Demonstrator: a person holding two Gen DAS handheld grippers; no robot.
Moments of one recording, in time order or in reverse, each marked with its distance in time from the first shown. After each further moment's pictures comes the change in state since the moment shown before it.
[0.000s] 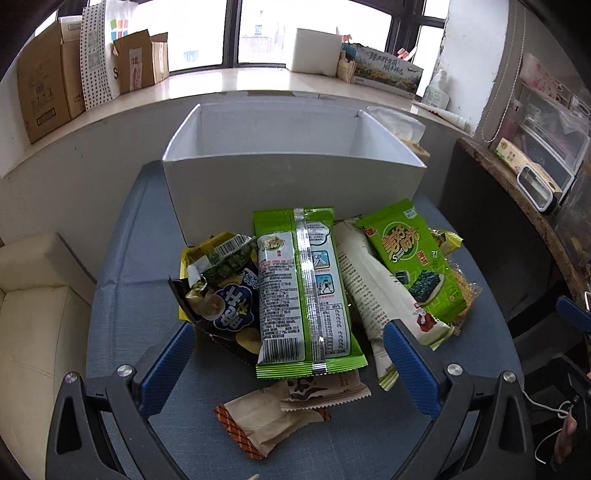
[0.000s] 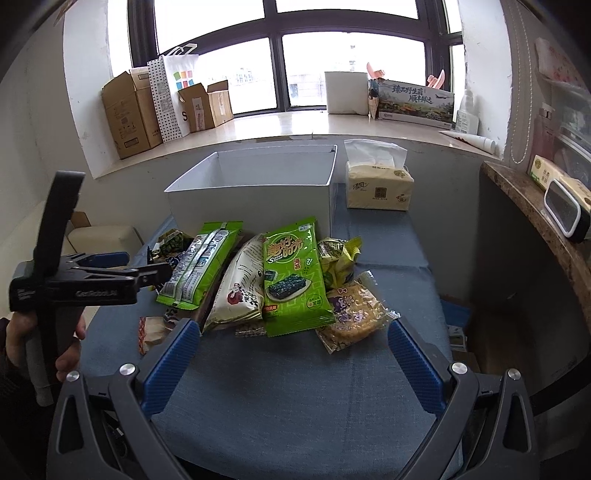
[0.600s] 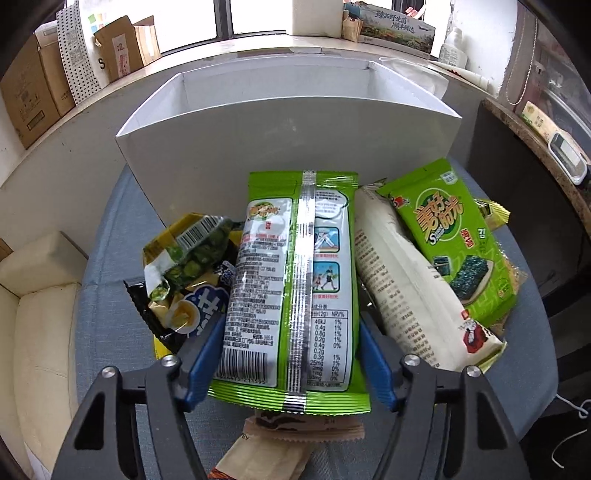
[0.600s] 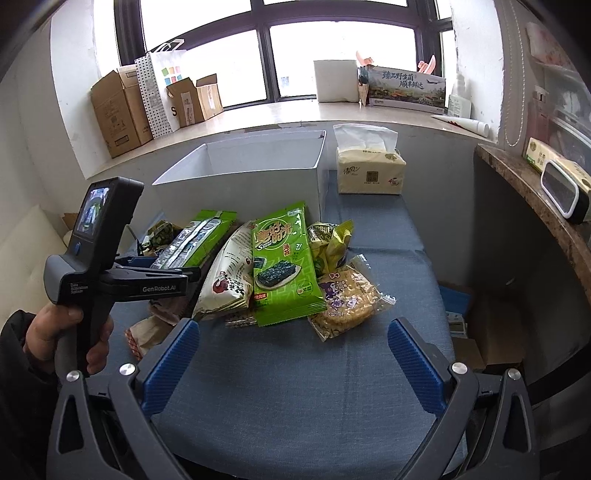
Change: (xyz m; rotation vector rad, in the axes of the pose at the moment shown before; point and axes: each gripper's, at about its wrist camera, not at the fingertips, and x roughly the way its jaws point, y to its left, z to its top) left arm 0.058 -0.021 0.002 0.049 0.104 0.098; right arm 0.007 -0.009 -0.008 0.034 0.031 -0.010
